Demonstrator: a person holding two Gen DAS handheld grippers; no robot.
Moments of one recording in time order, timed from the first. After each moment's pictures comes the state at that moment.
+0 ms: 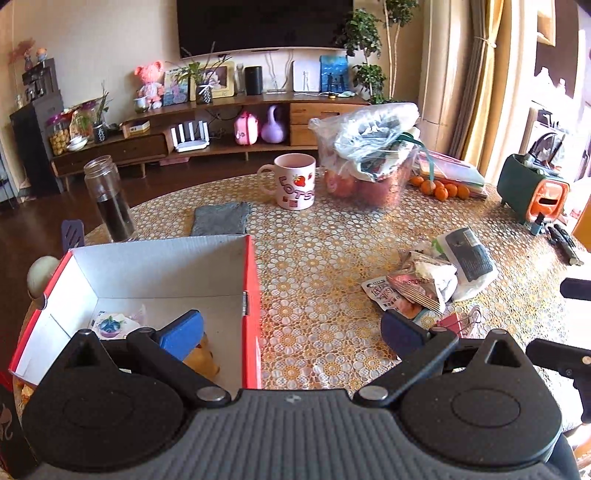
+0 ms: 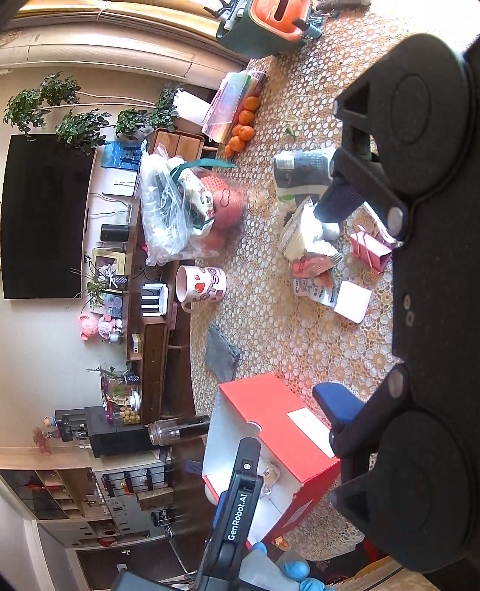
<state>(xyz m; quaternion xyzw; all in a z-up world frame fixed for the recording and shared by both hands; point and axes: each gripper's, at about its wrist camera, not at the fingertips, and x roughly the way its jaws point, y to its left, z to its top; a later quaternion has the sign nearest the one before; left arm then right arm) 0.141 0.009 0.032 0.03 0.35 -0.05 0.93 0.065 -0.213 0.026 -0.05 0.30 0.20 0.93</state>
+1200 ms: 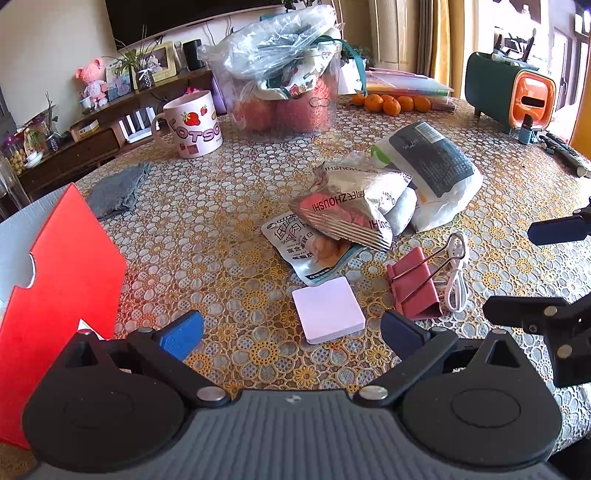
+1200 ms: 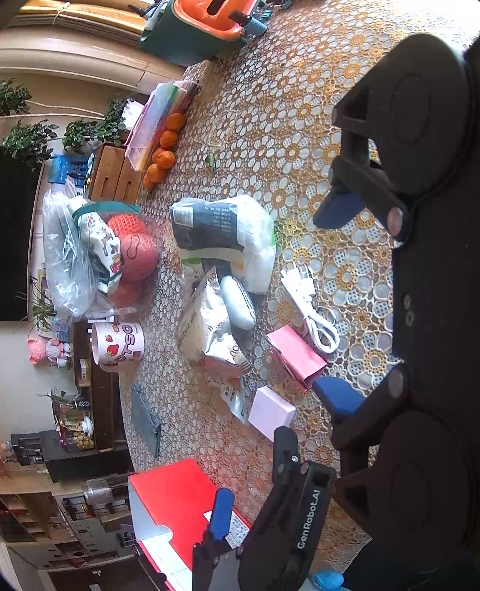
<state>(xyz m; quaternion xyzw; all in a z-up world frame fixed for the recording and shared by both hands) 0.193 -0.113 -0.098 0.10 0.39 -0.08 0.91 0.132 -0.286 -0.085 -0.08 0.37 0.18 0.91</state>
